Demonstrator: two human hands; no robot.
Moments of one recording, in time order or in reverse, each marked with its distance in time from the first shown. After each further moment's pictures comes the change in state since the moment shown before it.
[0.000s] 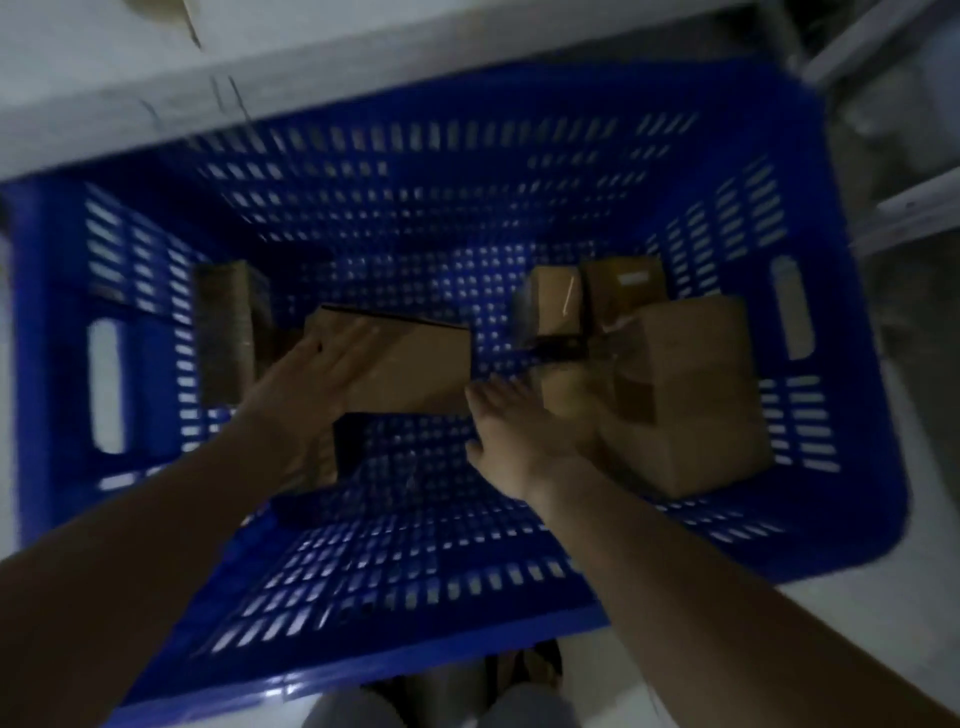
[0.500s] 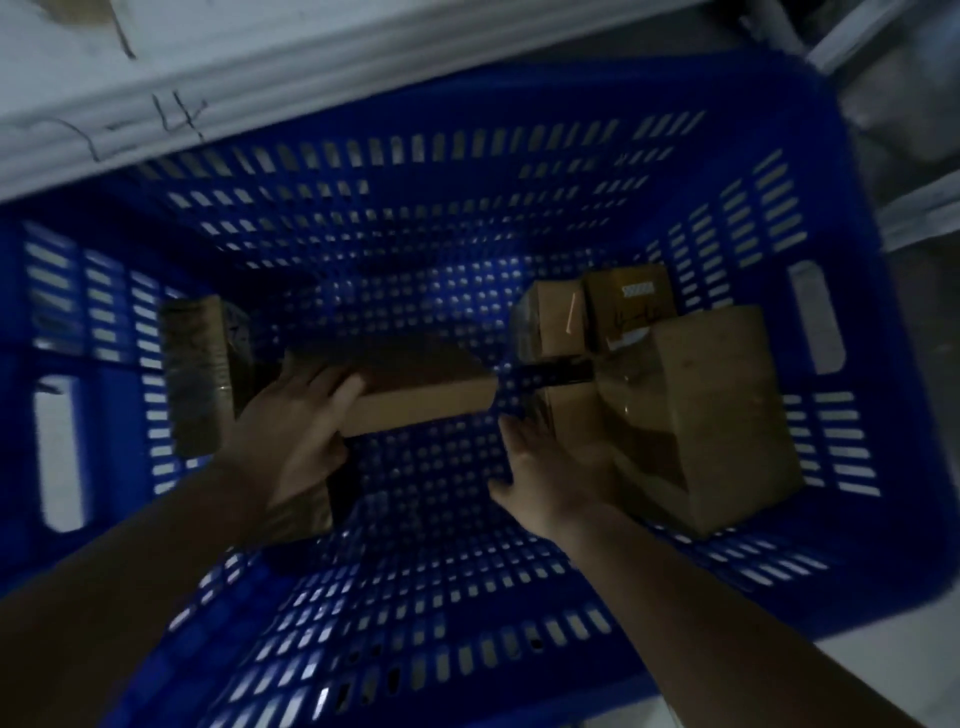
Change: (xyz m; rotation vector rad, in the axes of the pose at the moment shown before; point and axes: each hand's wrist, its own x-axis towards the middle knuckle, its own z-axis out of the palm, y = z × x) left_hand 0.009 -0.009 0.018 -0.614 0.200 -0.145; right_hand 0.012 0.020 0.028 0.367 0.066 0.173
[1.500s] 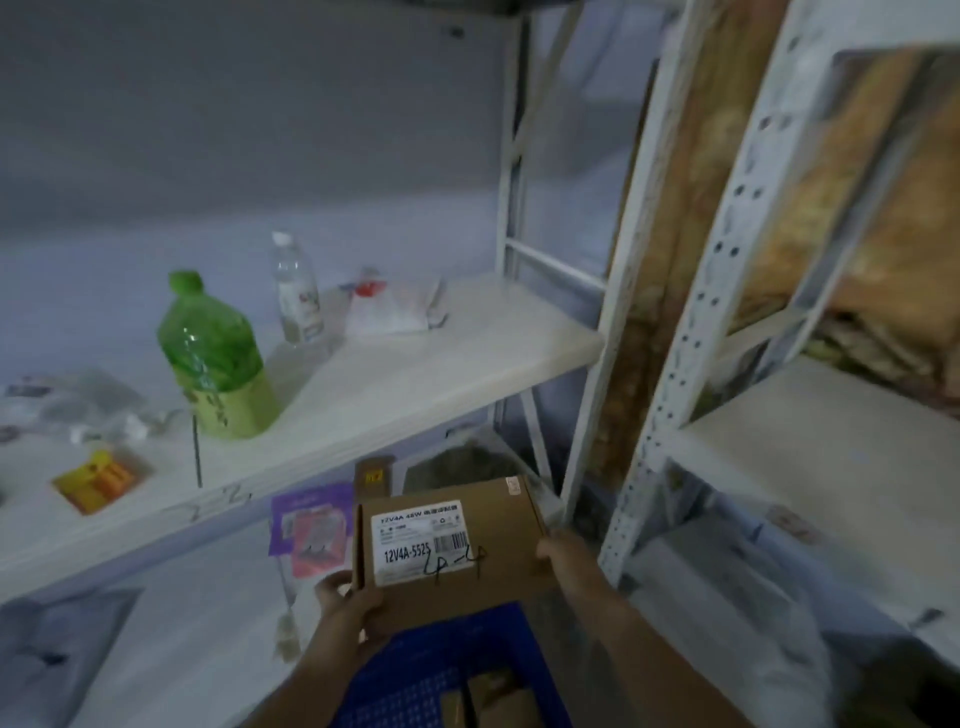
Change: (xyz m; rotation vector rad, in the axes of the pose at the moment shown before) left_hand -0.197 0.301 -0.569 -1.659 0.434 -0.450; right_hand -0.525 -0.088 -0.457 1.077 0.581 -0.097
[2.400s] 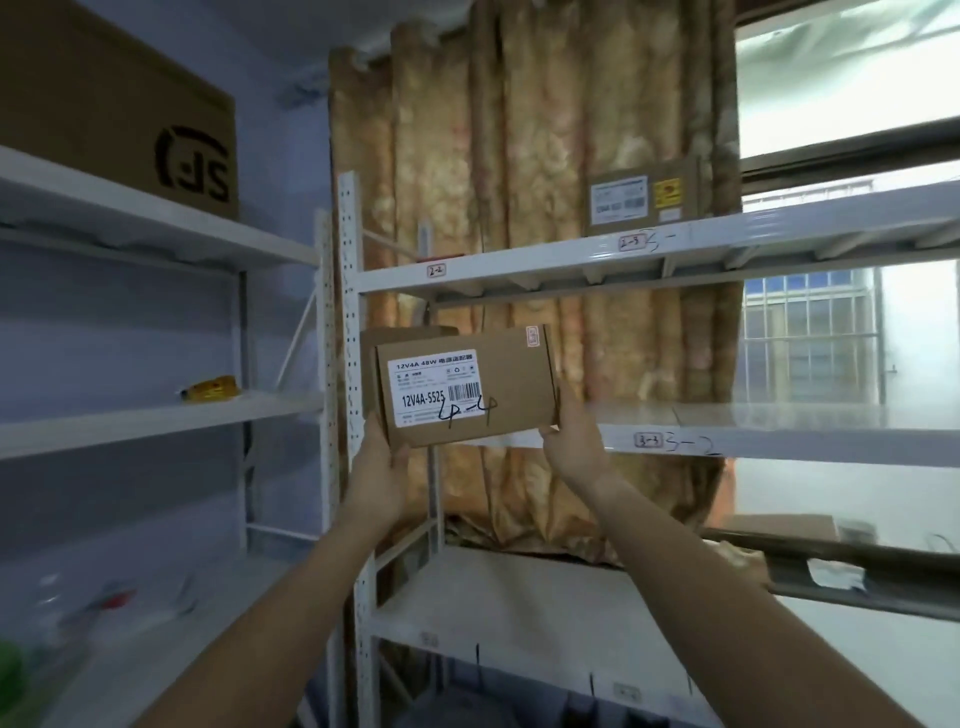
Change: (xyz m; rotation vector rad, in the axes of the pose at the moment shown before) left_hand -0.552 0.214 0.158 0.299 -0.497 1.379; right_hand -0.626 -0.171 -0.241 -0.252 1.022 -0.943
